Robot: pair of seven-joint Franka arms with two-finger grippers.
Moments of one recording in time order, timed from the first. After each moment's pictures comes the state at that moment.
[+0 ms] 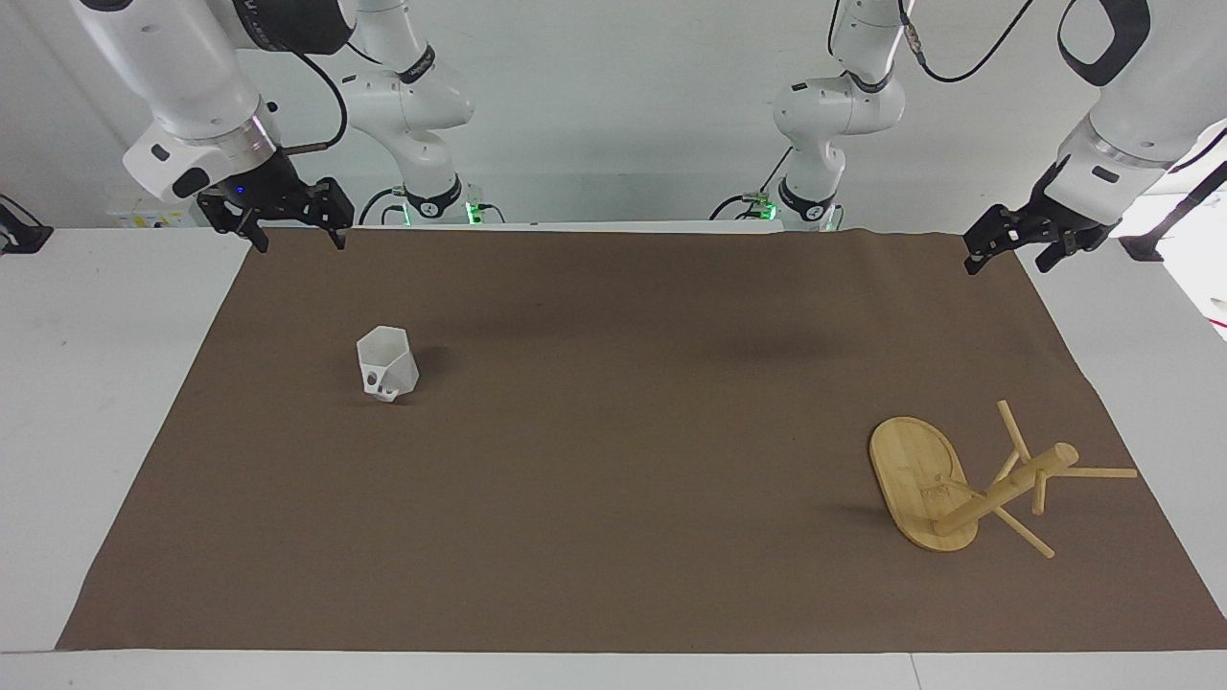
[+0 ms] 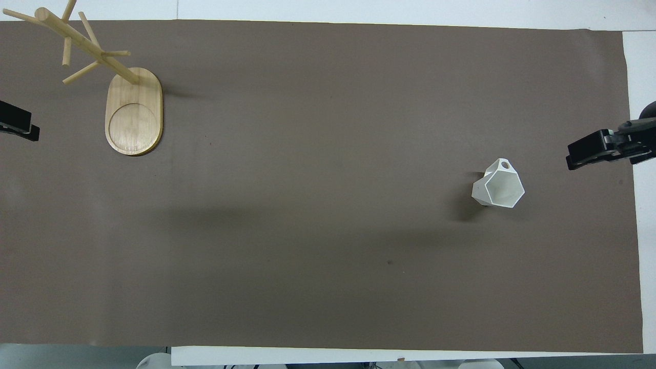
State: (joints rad) left arm 0.01 0.05 -0.07 -1.47 0.01 1.44 0.02; right arm 0.07 -0.01 -0.07 -1.55 -0.04 1.40 -0.07
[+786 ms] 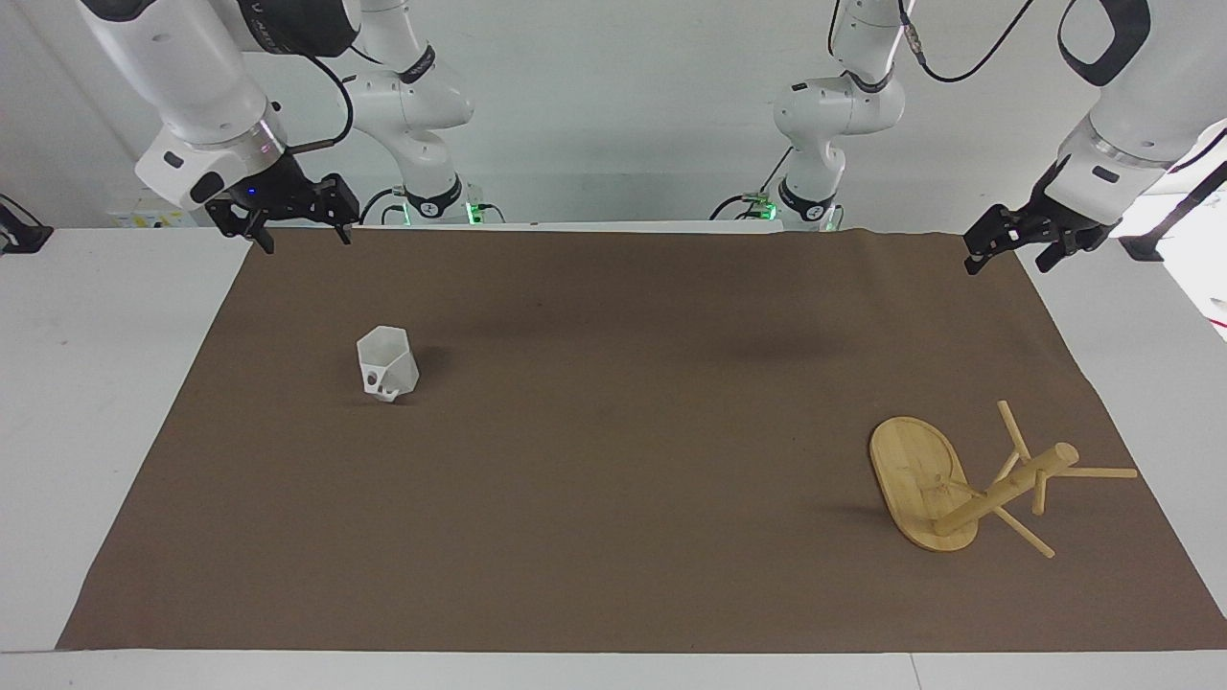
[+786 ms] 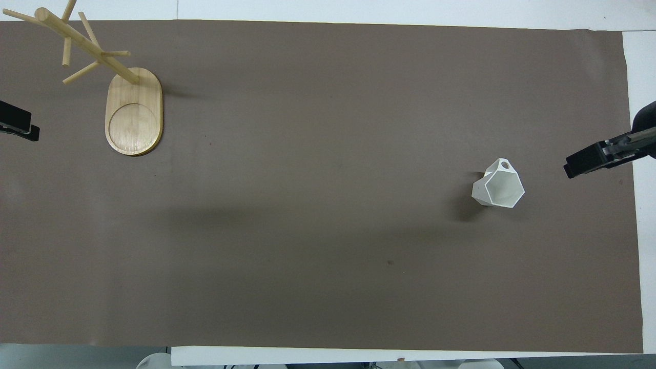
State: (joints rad) left arm 0.01 0.05 -0.07 -1.47 0.01 1.44 0.02; right arm 0.06 -0.01 -0.07 -1.56 -0.03 1.43 -0.37
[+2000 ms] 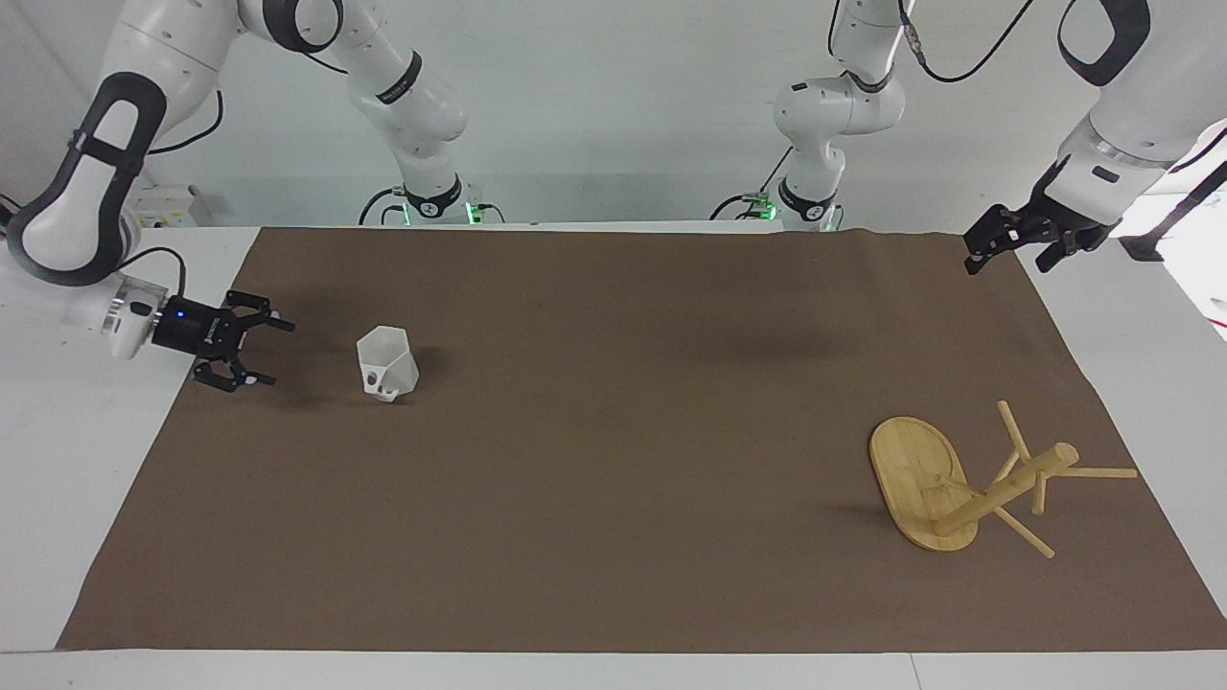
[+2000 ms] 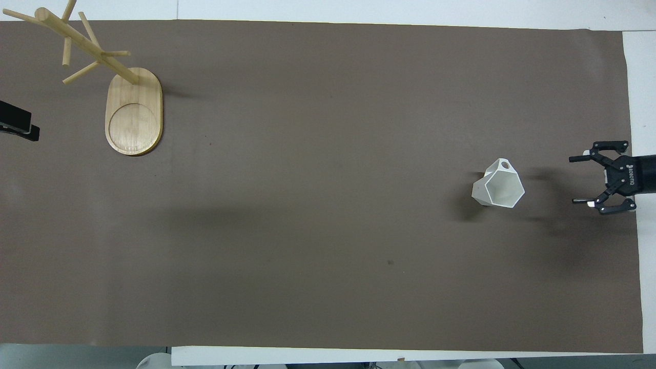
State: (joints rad) left arm 0.01 0.05 -0.07 -1.47 0.01 1.44 0.02; right arm -0.53 0.41 -0.08 -1.89 0.82 1.53 -2.39
